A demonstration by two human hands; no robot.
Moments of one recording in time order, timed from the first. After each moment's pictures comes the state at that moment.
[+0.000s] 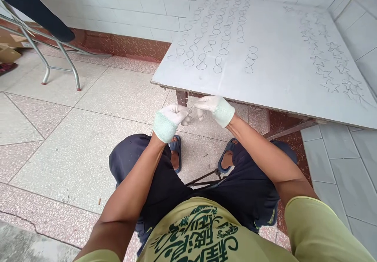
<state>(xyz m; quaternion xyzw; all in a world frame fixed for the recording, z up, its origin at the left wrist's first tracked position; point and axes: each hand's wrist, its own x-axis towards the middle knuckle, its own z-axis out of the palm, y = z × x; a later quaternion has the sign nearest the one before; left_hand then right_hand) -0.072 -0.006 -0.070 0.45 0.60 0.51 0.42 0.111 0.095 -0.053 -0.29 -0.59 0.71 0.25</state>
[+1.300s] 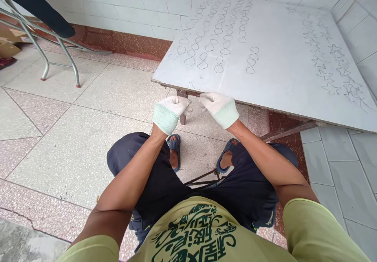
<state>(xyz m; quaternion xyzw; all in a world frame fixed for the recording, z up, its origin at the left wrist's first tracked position) -0.065 0.007 -0.046 0.45 0.63 0.52 0.37 0.120 0.098 -0.064 -0.40 -0.73 0.47 0.29</state>
